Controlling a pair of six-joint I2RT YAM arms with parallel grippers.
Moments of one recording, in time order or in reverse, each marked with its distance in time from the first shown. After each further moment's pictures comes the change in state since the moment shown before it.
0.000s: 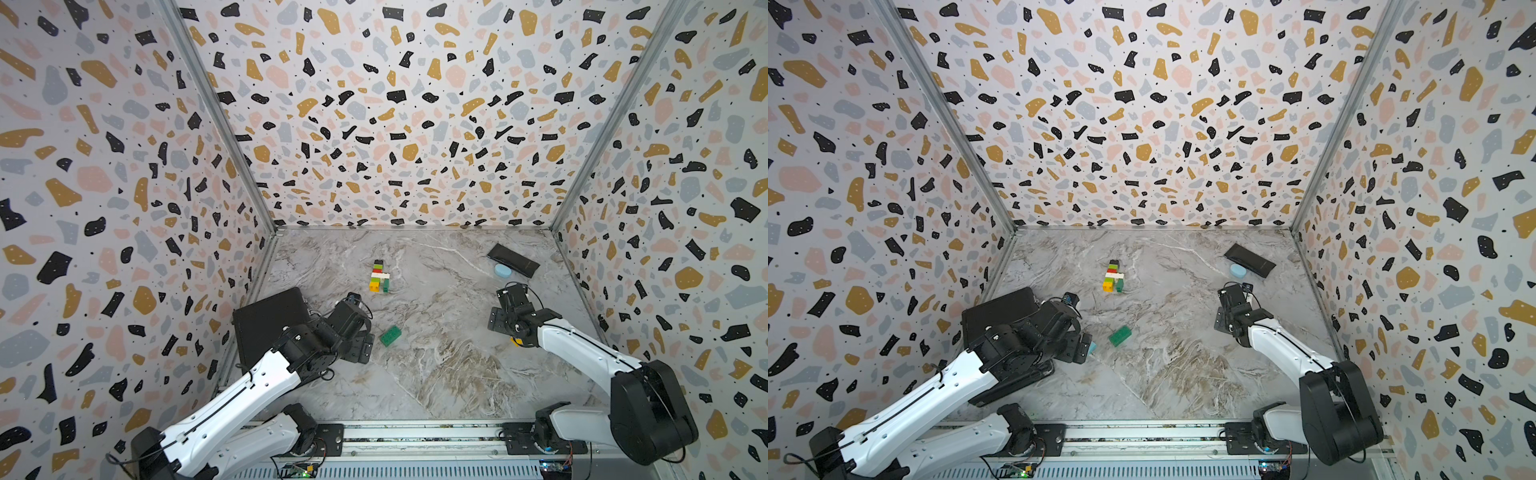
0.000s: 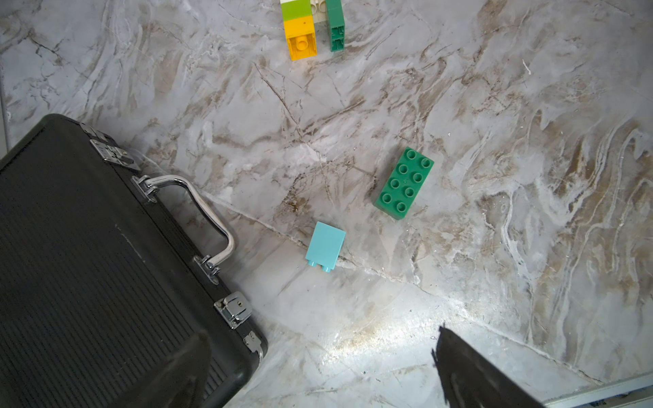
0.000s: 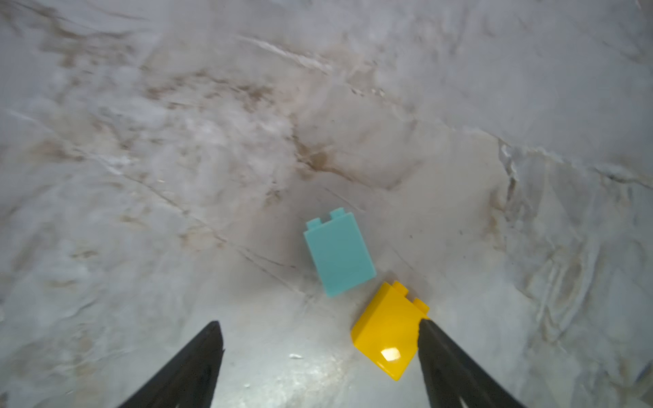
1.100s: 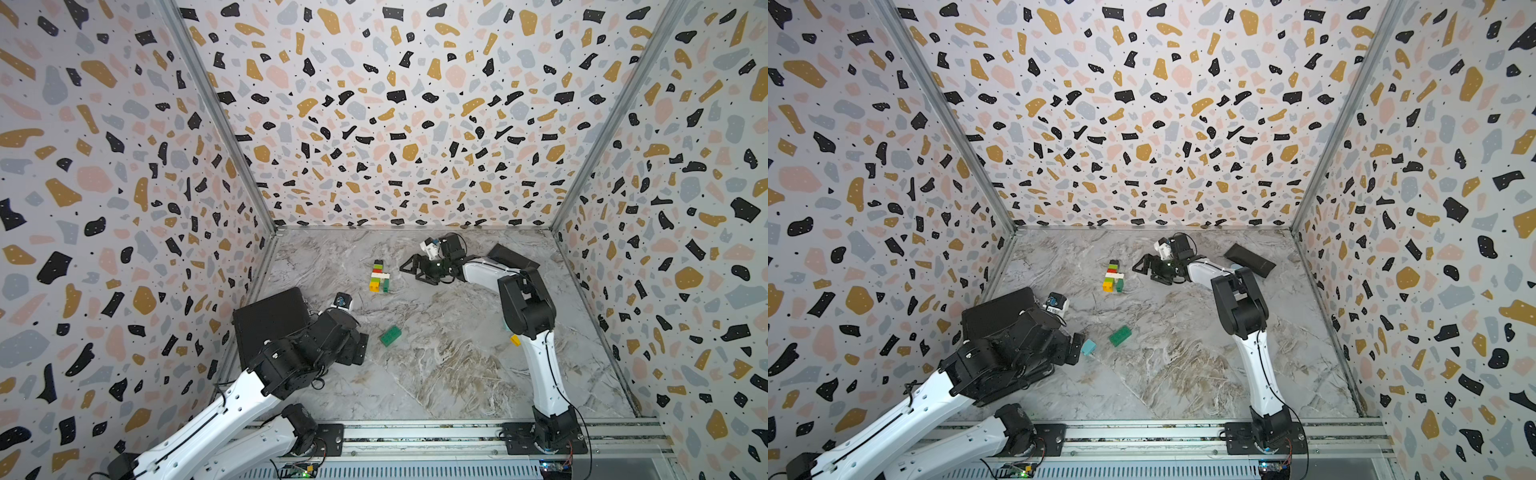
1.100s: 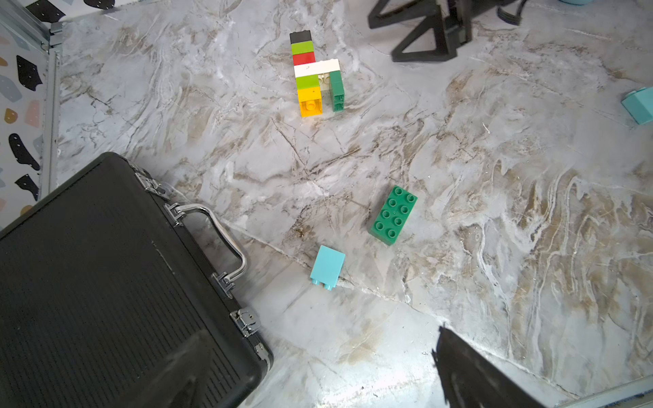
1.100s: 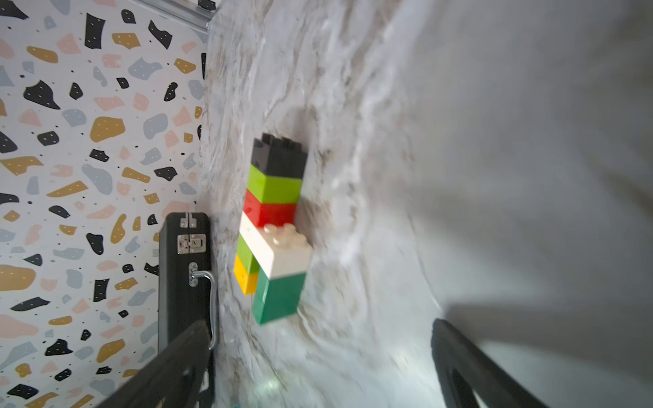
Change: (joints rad) left arm -0.045 -0.155 -0.006 0.006 -0.080 -0.021; right arm 0.121 0.927 0.848 0.481 -0.998 0.071
